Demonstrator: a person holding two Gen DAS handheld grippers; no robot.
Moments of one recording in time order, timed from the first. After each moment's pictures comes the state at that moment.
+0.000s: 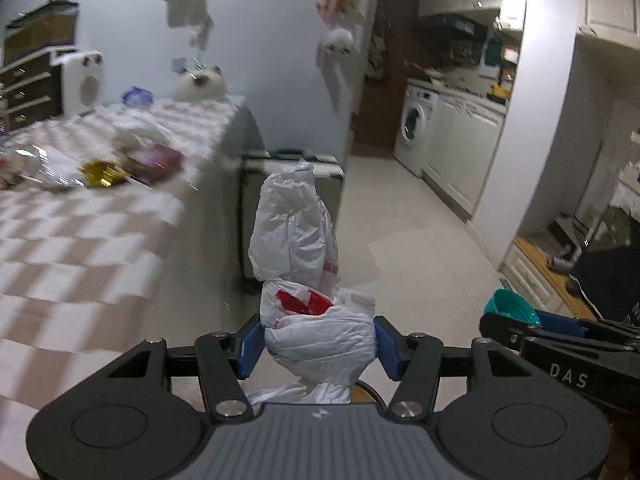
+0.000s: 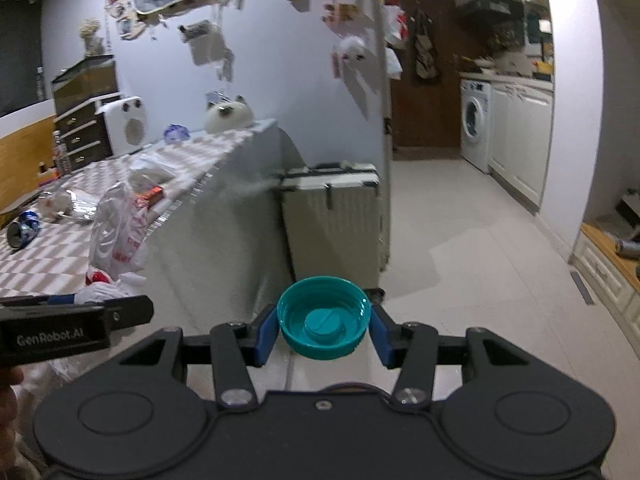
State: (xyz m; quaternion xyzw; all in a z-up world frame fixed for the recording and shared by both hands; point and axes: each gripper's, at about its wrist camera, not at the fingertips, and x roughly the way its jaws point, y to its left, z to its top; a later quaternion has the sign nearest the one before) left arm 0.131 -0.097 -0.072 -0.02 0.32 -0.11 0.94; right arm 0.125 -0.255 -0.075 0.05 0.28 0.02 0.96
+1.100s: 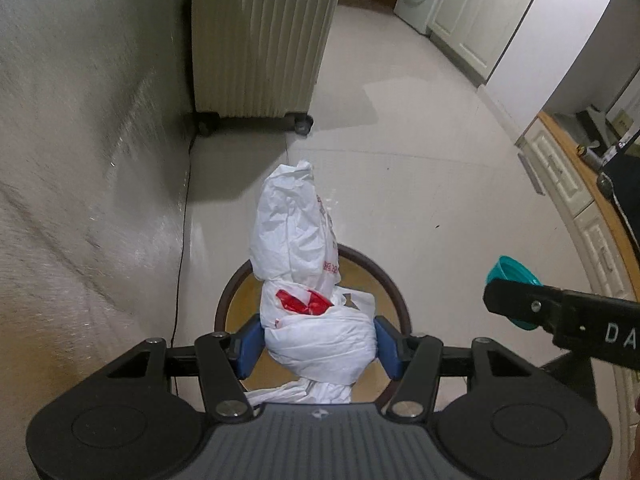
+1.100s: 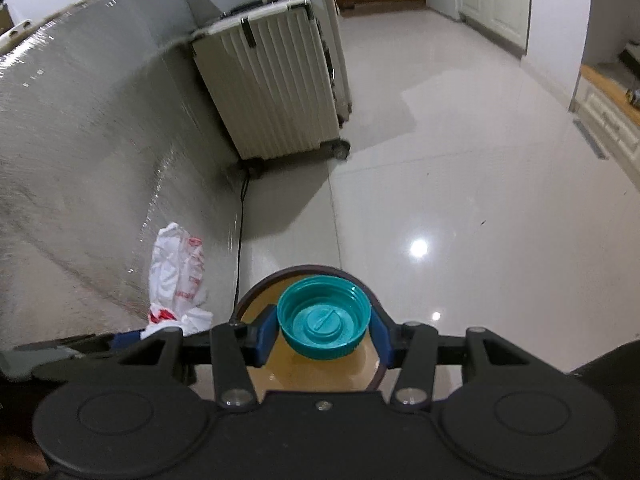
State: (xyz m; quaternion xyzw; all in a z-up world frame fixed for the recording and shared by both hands) left arm 0.298 -0.162 -0.364 -0.02 0.52 -0.14 0.84; right arm 0.265 -0.329 -0.317 0.13 0.46 -0.01 0.88
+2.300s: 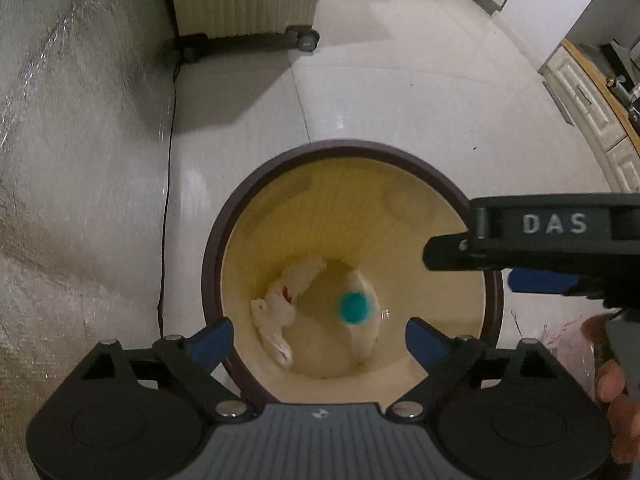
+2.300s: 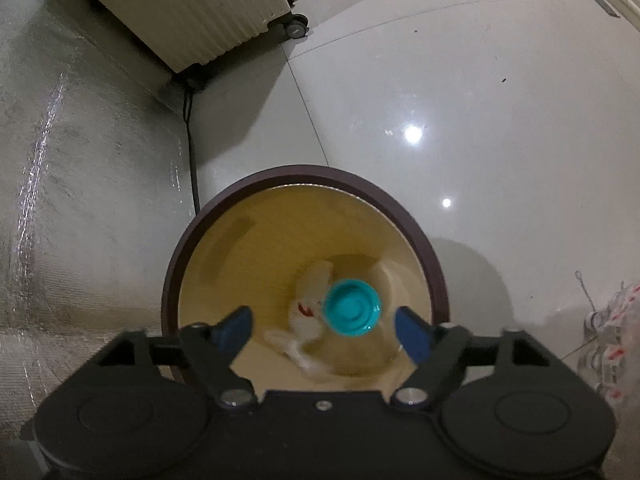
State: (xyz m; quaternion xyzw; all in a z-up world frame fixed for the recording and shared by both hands) left arm 0.335 -0.162 -0.491 0.03 0.59 -0.14 0.79; right arm 0.352 -0.333 -0.498 0.22 0.58 -0.05 0.78
